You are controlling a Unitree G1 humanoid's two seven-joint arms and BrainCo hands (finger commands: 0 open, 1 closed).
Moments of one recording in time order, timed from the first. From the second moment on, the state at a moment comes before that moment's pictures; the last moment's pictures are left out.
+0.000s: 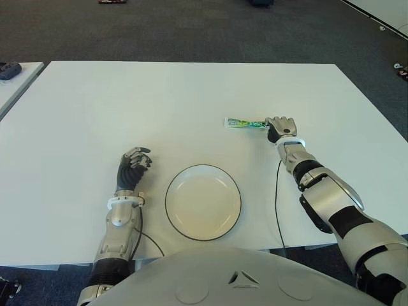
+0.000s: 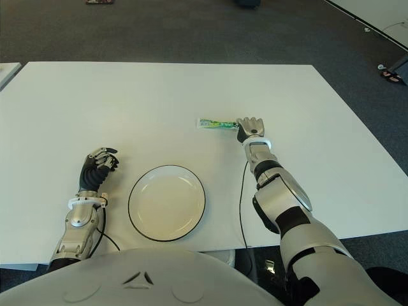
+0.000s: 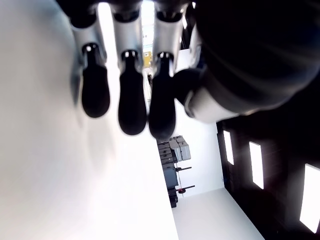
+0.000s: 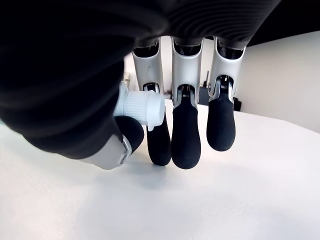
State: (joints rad) left arm 0.26 0.09 0.07 0.24 0.12 -0.35 0.13; right arm -0.75 -0.33 0.59 1.37 -0.80 -0.01 -0.41
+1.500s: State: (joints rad) left arm 0.25 0.09 0.06 0.24 0.12 -0.35 0.13; right arm -0.68 -0.21 0.26 1.11 -0.42 -0.36 -0.21
